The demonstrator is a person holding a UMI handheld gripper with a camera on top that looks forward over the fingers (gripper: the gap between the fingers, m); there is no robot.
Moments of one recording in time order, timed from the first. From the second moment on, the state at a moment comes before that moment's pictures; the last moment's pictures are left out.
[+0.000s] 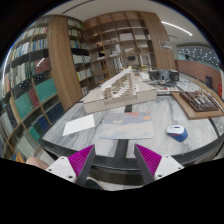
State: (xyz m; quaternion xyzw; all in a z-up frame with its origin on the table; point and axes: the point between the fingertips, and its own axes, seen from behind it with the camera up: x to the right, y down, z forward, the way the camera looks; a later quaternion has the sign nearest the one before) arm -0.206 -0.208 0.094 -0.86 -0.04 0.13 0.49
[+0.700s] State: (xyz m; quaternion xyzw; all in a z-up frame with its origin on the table) arm 0.073 -0.068 -0.007 -0.89 -0.01 -0.04 0.45
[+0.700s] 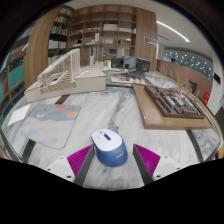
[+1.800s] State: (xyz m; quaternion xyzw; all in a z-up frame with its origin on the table) arm -0.158 0.040 -0.011 -0.88 -0.03 -0.03 0.47
